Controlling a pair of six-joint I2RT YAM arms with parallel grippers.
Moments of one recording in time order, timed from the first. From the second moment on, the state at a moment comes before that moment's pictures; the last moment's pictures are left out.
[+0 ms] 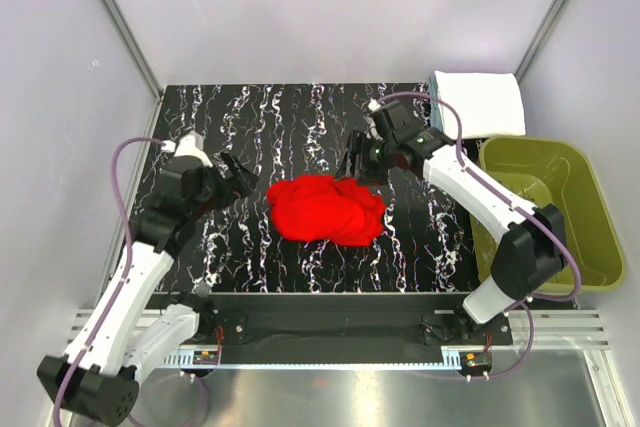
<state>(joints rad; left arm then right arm) -0.29 0.82 0.87 -0.57 -0.01 -0.68 0.55 1.59 1.38 -0.63 -0.32 0.68</state>
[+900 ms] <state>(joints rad) -0.40 1.48 0.84 -0.29 0.19 -0.69 0.47 2.02 1.54 -0.53 -0.51 0.35</state>
